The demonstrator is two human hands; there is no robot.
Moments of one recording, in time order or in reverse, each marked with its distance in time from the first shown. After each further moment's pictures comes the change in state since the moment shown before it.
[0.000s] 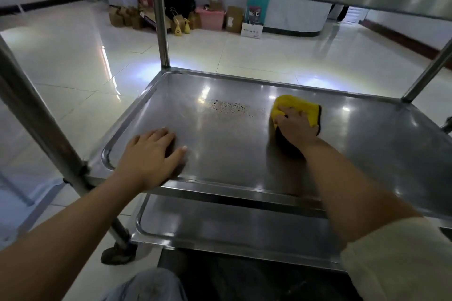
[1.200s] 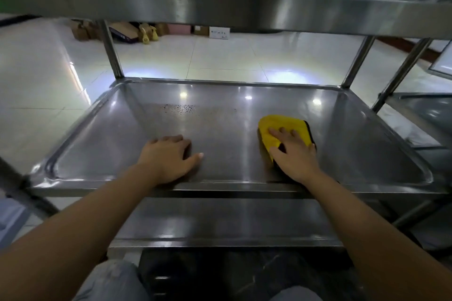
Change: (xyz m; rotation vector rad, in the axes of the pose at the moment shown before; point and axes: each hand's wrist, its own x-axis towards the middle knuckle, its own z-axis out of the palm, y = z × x) left_hand 0.000 0.131 -0.015 0.119 -0.150 0.221; right_hand -0.122 0.114 -0.044 -0.100 0.079 -0.070
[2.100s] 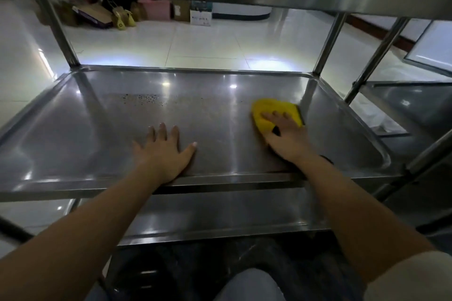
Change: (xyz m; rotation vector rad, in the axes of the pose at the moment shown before) left_hand 0.038 0.068 0.041 -0.063 -0.040 -0.211; right_hand 0.030 0.068 -0.025 -0.038 0.065 0.006
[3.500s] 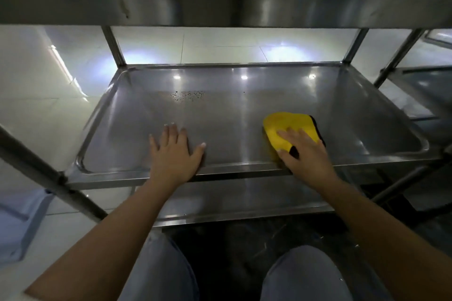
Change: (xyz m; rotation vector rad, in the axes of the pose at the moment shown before) left_hand -0.048 -0.094 -0.026 -0.065 0.092 0.036; right_hand -0.097 -0.097 0.017 0.093 0.016 -0.040
